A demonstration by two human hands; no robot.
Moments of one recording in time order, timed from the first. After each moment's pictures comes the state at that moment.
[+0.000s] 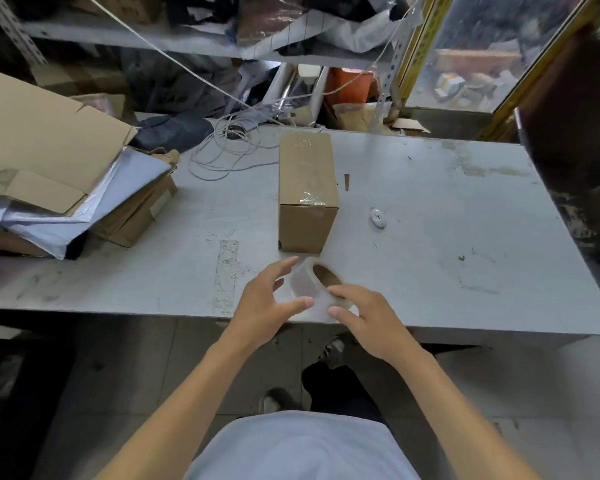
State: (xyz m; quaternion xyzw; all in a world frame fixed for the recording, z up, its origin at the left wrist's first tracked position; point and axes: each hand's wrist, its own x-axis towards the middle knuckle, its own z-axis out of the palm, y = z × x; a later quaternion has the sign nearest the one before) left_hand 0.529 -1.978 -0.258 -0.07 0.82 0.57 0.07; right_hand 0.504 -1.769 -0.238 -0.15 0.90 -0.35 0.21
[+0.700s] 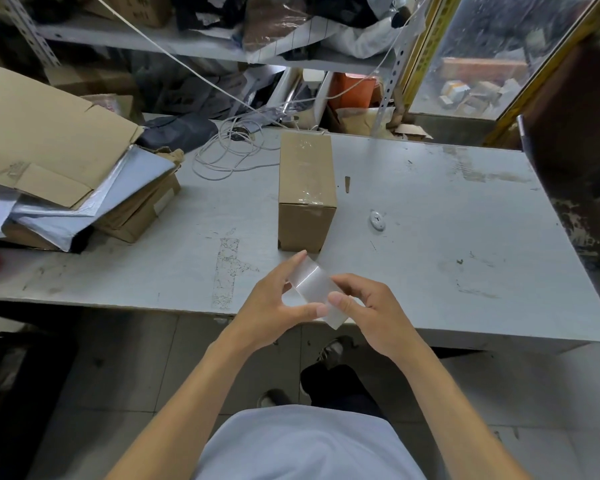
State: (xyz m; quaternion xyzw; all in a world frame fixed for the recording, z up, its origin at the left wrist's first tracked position) left_hand 0.539 -1.963 -0.231 -0.04 0.81 0.58 0.13; right_hand 0.509 -1.764 -0.210 -0.16 0.81 -0.53 0.20
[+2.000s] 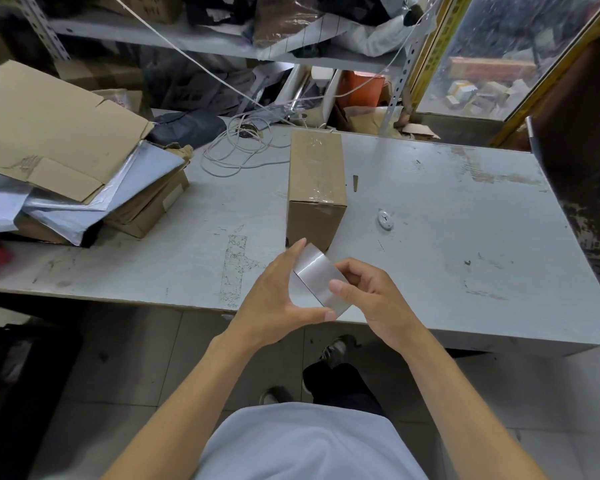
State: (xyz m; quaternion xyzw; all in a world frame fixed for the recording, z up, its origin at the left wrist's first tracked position) left_hand 0.545 -1.971 -0.217 -0.01 0.87 0.48 0.06; right_hand 0.501 -1.785 -0.199 -0.14 0.73 -0.63 0.25
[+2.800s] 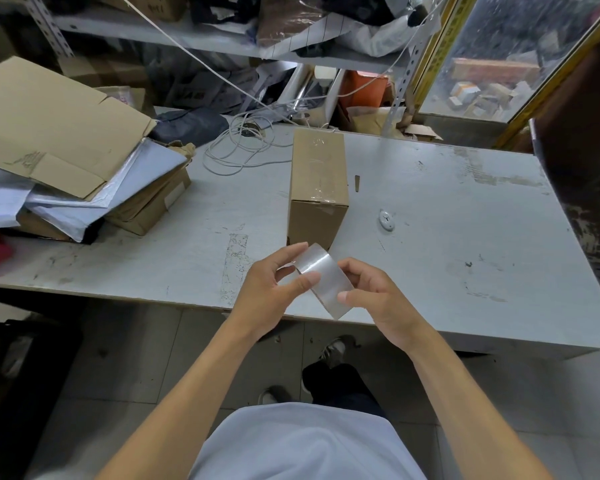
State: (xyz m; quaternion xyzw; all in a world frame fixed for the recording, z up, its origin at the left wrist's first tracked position) left_hand 0.539 -1.974 -0.214 -0.11 0.75 0.65 0.05; right_hand 0.498 -1.782 -0.194 -0.13 0.70 -0.63 0.32
